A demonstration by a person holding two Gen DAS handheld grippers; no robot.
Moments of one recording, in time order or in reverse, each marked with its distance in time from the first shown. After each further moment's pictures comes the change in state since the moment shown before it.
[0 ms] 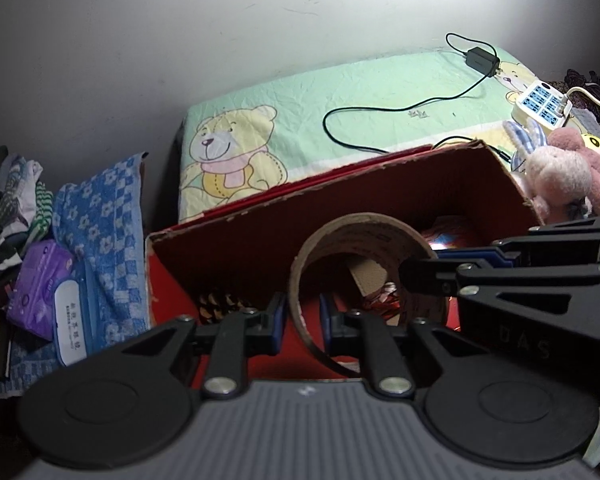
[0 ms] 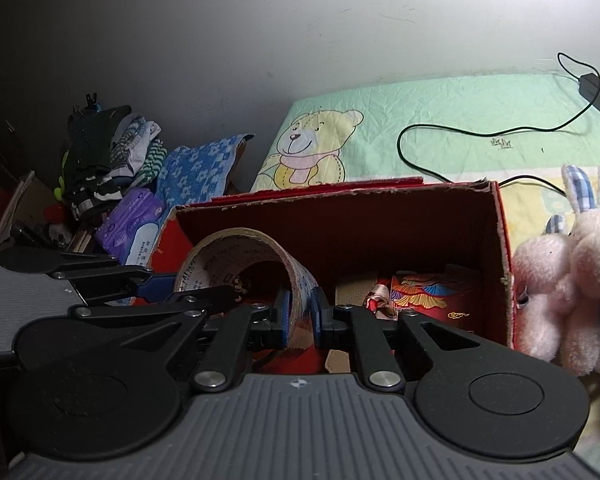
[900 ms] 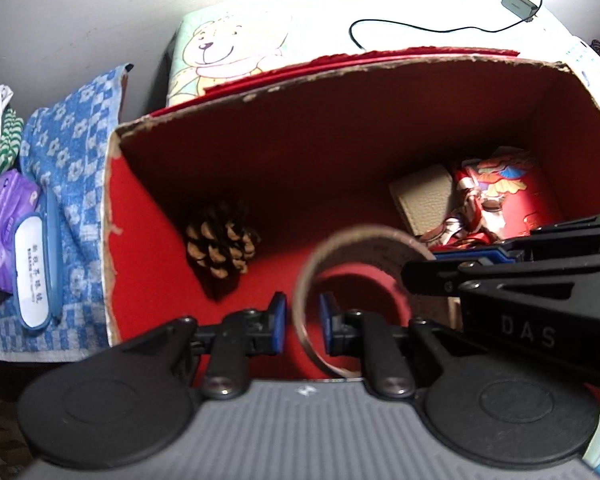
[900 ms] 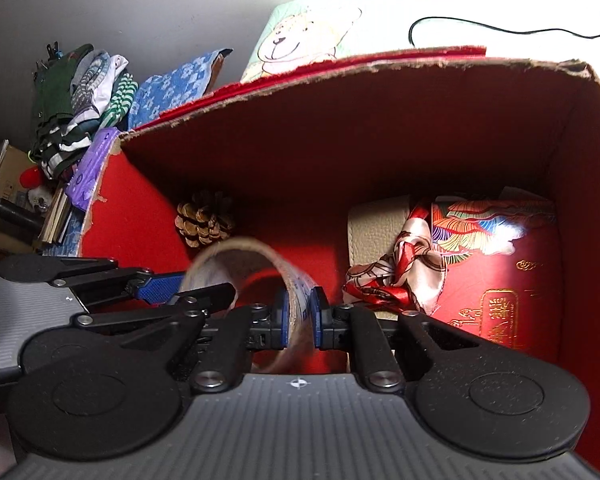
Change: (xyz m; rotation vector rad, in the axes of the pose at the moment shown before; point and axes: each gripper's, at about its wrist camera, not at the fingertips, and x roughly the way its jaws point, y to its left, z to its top) left arm 0.076 0.031 -0.024 -0.047 0.195 -0.041; right arm 0.075 -0.006 -0.007 0.079 0.249 -0.005
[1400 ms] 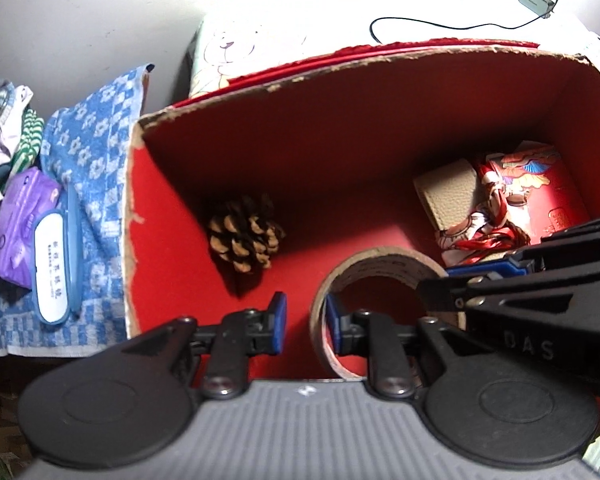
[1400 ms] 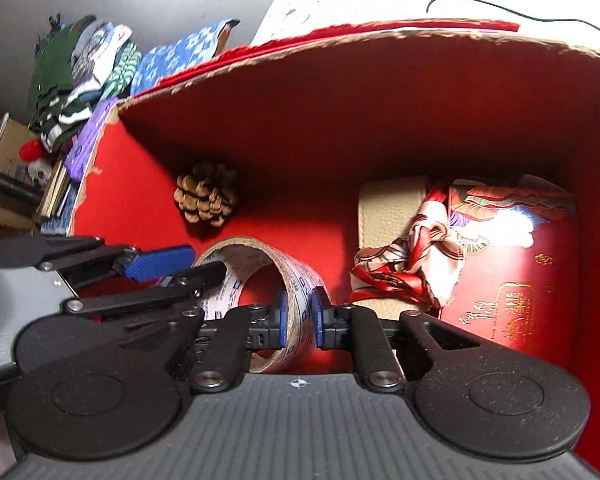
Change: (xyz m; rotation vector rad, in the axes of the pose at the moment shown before) left arm -0.001 0.003 -0.005 -0.008 -0.010 0.061; right arm 0.012 0.006 0.001 -0.049 0.078 0.005
